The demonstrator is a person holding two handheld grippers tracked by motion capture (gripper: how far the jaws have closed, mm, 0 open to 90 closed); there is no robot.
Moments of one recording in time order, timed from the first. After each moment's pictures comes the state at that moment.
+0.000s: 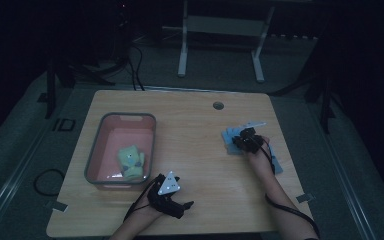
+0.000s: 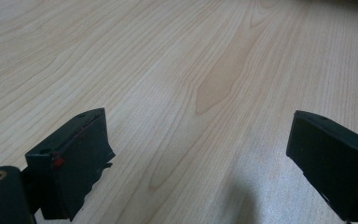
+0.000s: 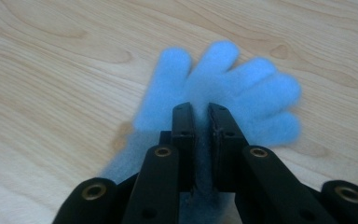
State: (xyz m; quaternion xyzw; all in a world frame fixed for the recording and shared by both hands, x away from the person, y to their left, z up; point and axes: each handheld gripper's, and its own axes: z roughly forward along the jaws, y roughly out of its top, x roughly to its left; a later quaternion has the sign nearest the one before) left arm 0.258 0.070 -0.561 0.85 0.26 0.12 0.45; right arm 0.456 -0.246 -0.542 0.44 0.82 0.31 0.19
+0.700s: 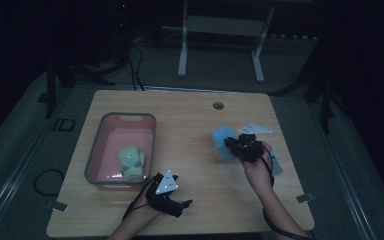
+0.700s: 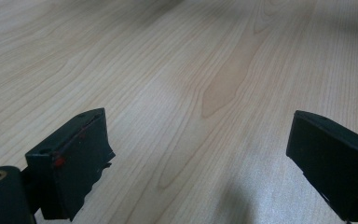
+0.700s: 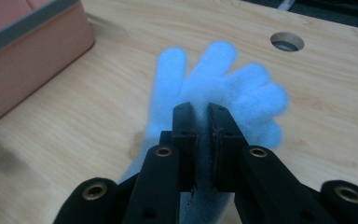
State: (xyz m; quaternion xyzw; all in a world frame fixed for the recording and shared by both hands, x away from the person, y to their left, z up) left arm 0.258 0.075 -0.558 0.84 0.26 0.12 0.46; right arm 0.369 -0.207 -0.463 0.42 0.79 0.39 0.20
